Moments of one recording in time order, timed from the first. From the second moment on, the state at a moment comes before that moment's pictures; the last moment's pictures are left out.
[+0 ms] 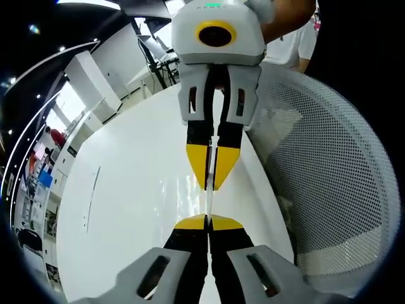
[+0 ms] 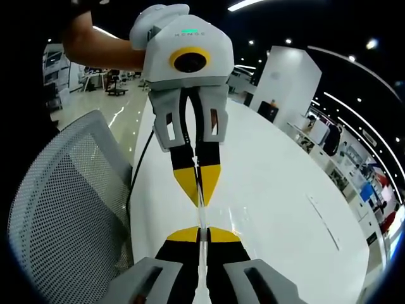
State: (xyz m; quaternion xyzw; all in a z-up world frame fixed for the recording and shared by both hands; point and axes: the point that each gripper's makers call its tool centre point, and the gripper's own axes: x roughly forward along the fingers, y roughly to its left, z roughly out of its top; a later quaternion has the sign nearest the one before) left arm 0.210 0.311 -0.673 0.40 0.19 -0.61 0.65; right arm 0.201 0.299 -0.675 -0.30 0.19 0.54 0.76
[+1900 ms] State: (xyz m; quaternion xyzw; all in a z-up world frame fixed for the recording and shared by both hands) left arm 0.211 0.313 -0.673 0.40 0.19 -0.61 0.65; right arm 0.201 0.294 -0.675 -0.30 0.20 0.53 0.77
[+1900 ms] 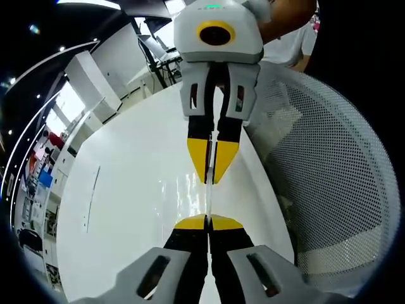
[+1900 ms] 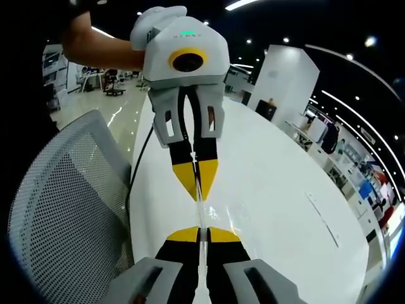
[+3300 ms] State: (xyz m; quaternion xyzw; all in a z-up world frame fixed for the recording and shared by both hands) left arm 0.213 0.315 -0.674 0.40 0.19 -0.61 0.66; right arm 0.202 0.290 -0.675 -0.30 0.20 0.53 0.77
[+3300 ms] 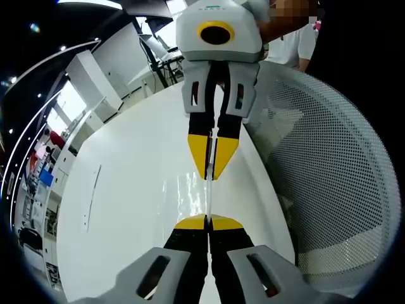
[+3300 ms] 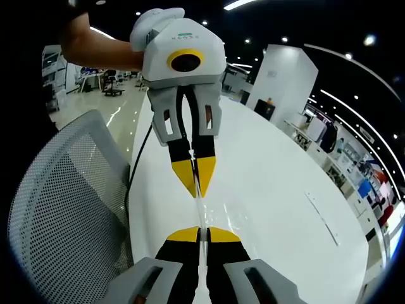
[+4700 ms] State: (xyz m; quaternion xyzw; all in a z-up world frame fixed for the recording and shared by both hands) left arm 0.214 0.322 -0.676 0.40 0.20 -0.61 0.66; right arm 0.202 0.283 -0.677 -0.30 0.20 0.52 0.77
